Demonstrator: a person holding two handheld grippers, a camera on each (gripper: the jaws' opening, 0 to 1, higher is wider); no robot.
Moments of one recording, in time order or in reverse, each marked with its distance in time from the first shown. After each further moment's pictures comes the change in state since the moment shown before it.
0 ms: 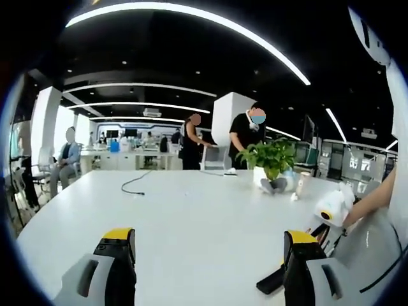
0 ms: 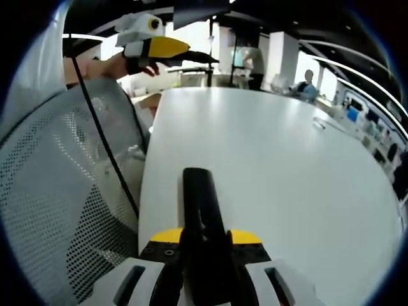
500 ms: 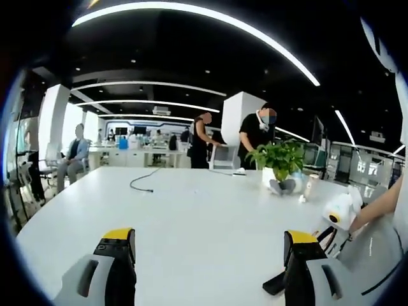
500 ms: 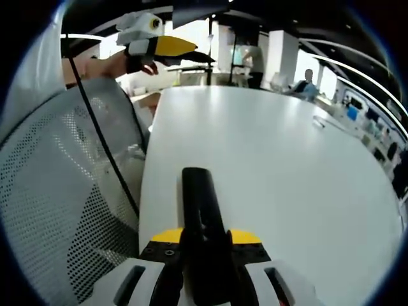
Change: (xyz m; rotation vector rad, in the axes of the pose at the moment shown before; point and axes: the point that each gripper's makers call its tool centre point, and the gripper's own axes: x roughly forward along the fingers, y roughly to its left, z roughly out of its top) left arm 0.000 0.014 -0.005 -0.055 0.018 0.050; right arm 0.000 0.000 -0.001 0.008 0.003 -0.003
